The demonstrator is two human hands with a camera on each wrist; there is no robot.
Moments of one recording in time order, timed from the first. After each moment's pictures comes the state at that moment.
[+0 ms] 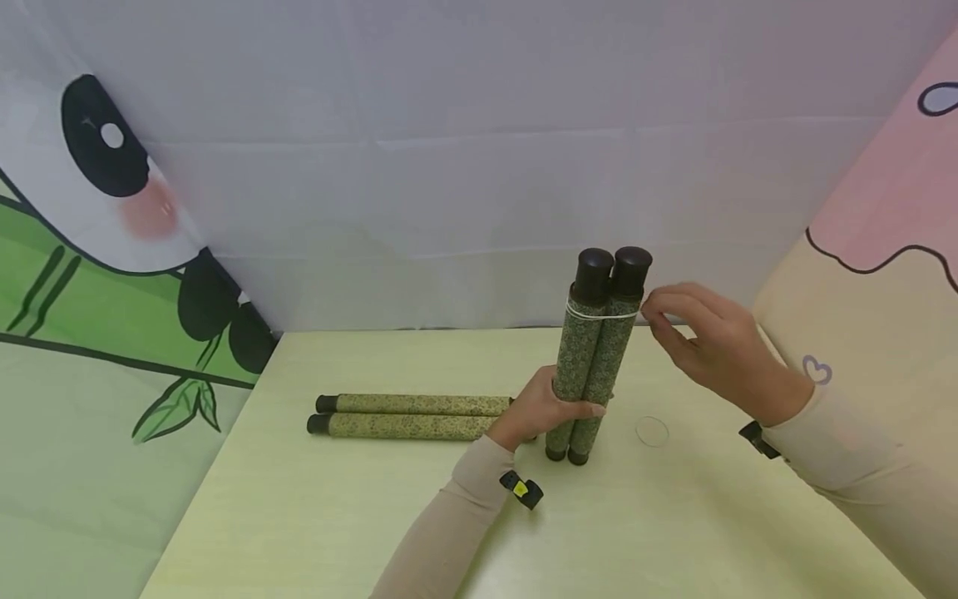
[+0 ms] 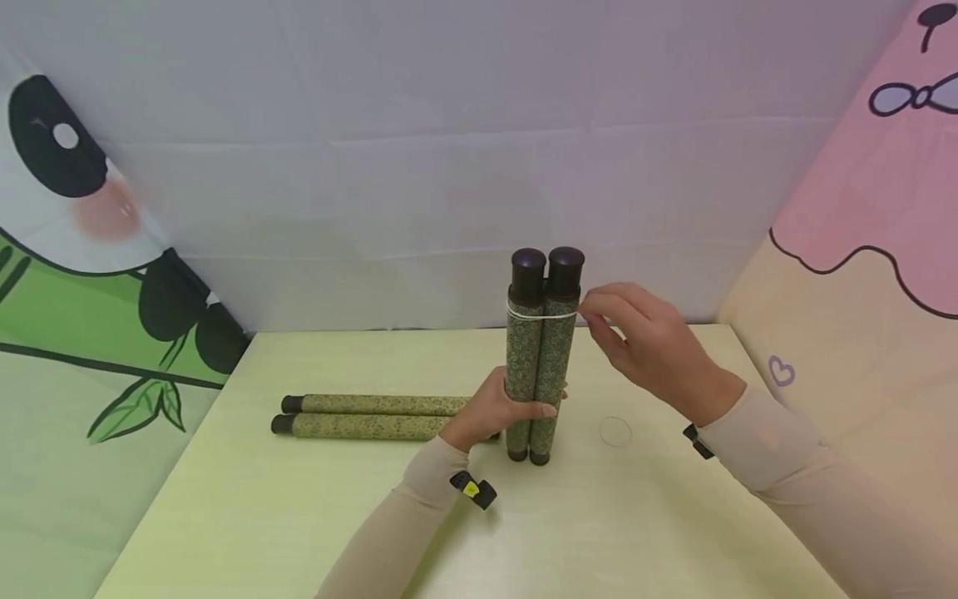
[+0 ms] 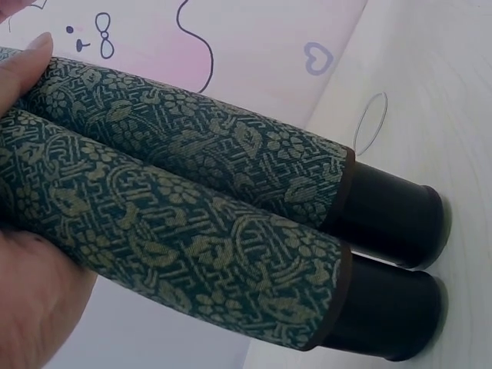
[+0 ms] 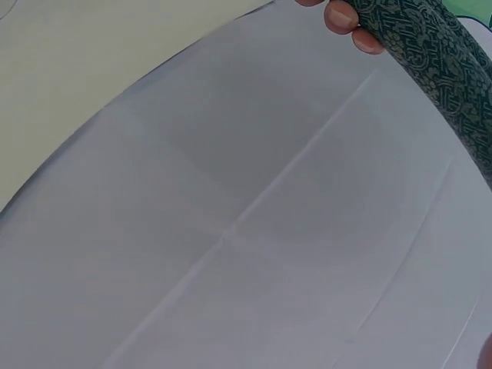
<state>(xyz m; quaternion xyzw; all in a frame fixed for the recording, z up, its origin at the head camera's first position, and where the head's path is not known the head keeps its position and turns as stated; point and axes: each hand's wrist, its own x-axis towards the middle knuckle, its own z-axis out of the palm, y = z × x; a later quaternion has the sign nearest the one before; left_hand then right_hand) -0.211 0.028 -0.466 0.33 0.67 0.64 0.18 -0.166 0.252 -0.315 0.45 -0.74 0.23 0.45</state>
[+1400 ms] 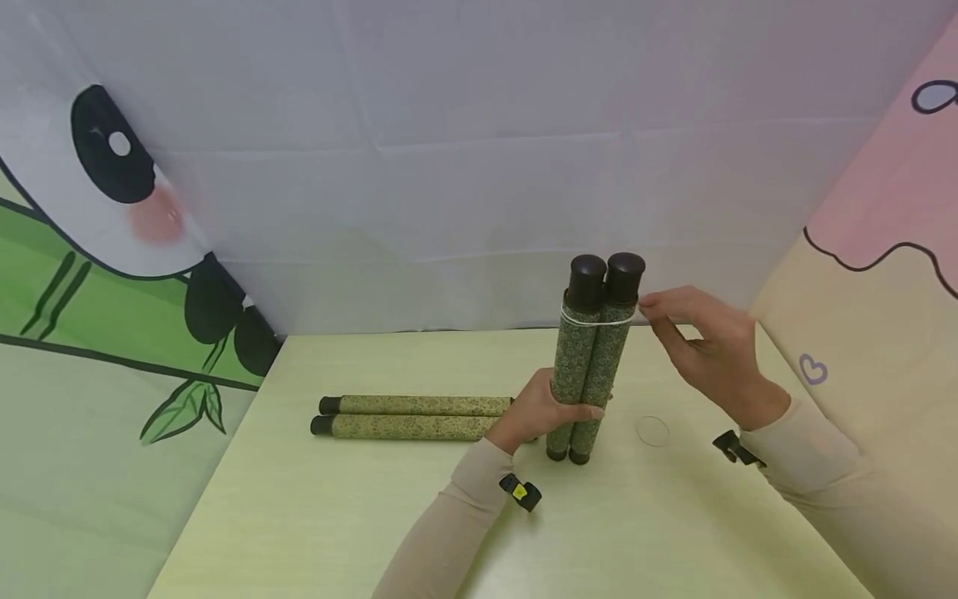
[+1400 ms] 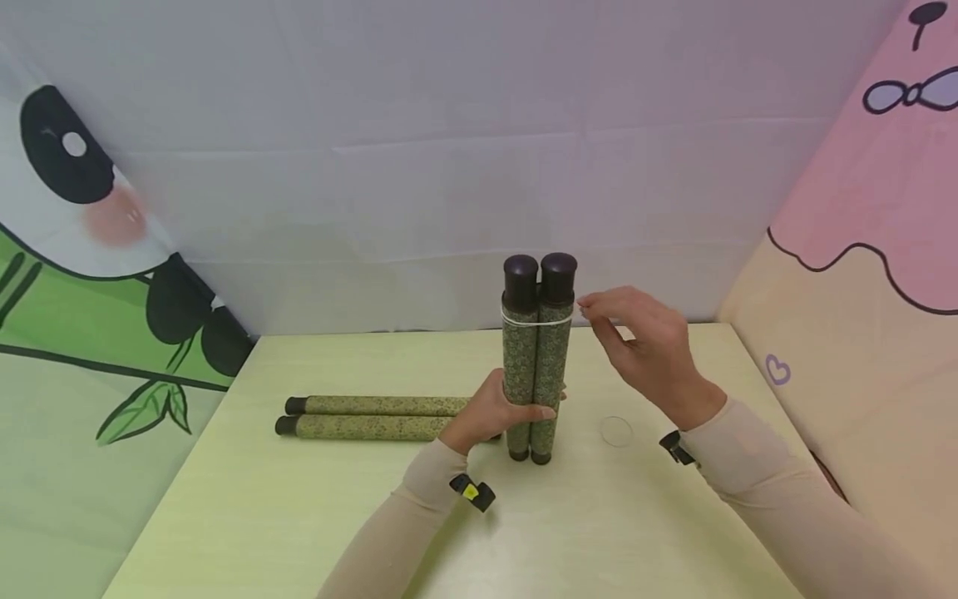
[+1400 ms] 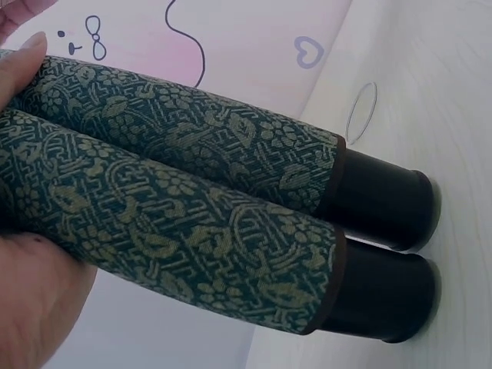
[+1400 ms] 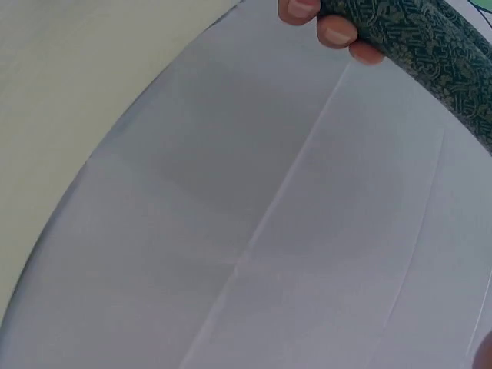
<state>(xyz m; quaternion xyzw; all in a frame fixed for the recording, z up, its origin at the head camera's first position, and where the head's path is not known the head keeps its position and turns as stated) -0.206 0.027 -0.463 0.34 0.66 0.64 0.17 -0.166 0.247 -0.334 0.38 -0.71 0.37 0.46</state>
